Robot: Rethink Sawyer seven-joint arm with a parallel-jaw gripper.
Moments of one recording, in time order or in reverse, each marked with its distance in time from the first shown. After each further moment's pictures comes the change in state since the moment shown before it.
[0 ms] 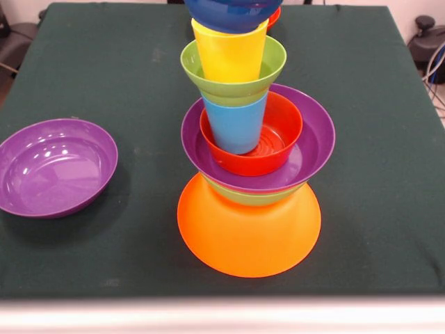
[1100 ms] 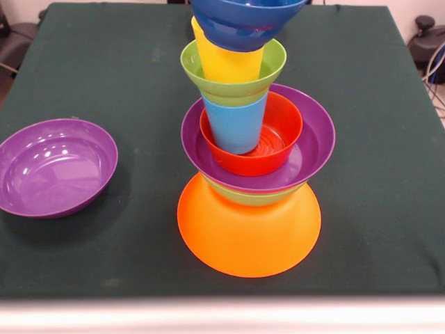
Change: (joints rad) arm -0.016 0.001 0.000 0.098 0.000 -0.082 0.000
